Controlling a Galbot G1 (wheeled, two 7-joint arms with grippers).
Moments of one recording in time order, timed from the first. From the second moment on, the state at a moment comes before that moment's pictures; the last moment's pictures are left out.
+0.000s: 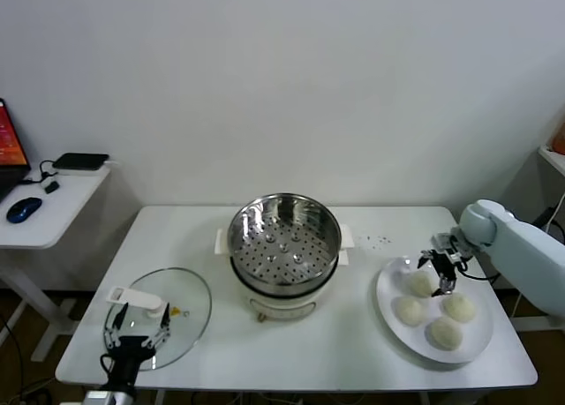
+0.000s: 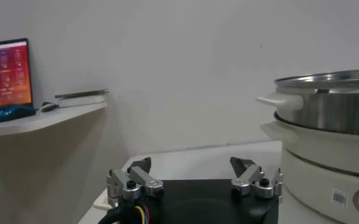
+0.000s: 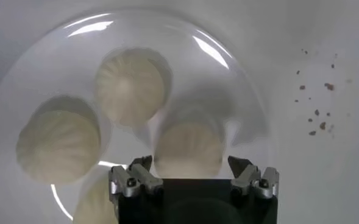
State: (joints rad) left arm 1.67 -1.48 -0.76 -1.93 -0.08 -0.13 0.10; right arm -0.07 0.75 -0.70 0.92 -0.18 0.11 -1.17
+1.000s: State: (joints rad) left arm 1.68 -1.48 -0.76 -1.93 -0.08 -0.13 0.10; right arm -0.07 0.75 -0.68 0.91 -0.18 0.12 -1.16
